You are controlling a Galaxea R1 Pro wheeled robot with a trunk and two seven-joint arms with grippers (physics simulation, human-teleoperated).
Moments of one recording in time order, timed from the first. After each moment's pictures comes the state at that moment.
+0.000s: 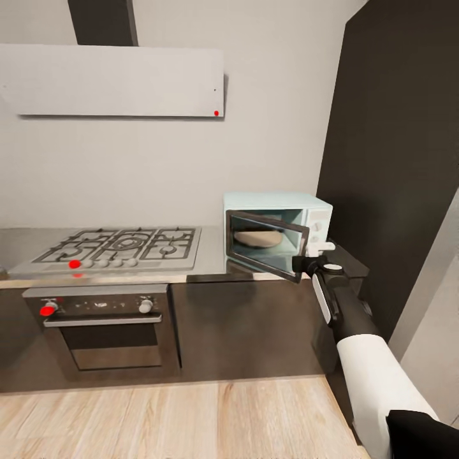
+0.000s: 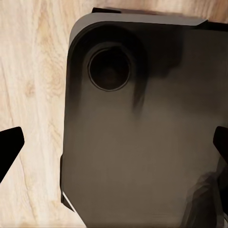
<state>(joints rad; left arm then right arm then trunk) 0.00 0.00 0.01 -0.06 0.11 -0.01 0.01 -0.88 0.04 -0.09 -0.99 0.15 0.52 0.05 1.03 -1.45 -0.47</state>
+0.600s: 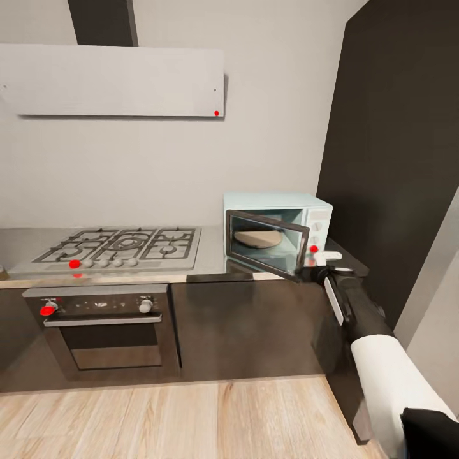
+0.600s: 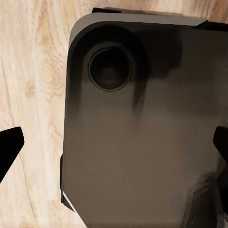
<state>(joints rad) 0.00 0.00 0.01 -0.06 0.11 -0.01 0.01 -0.88 -0.04 -0.08 -0.94 0.14 0.64 0.13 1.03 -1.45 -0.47</state>
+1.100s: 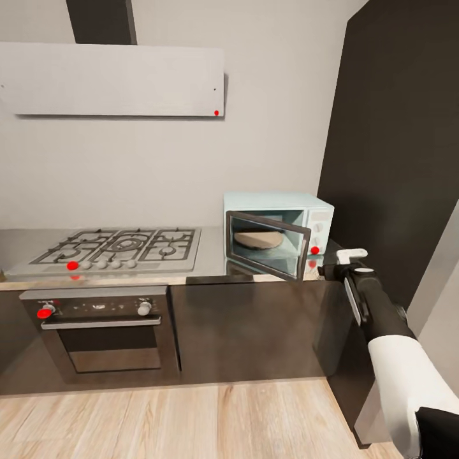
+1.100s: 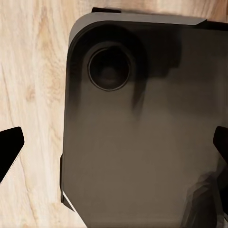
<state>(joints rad) 0.00 0.00 0.01 -0.06 0.10 0.00 0.01 -0.88 -0.11 -0.16 -0.95 0.26 0.58 0.12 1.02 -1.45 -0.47</state>
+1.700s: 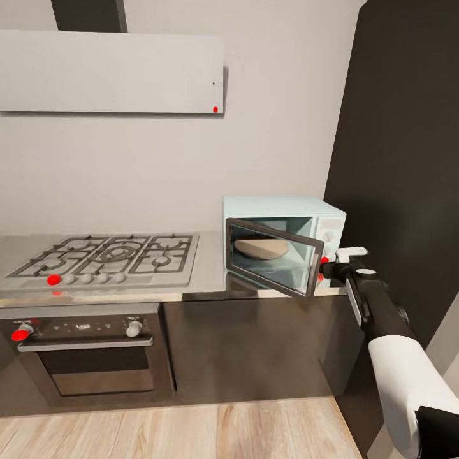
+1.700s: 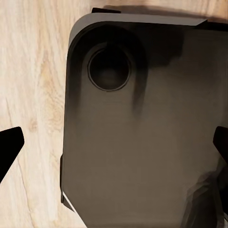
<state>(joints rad) 0.00 0.00 0.01 -0.06 0.10 -0.01 0.01 -0.88 -0.11 -0.19 -0.94 0.26 0.49 0.16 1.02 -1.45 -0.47</state>
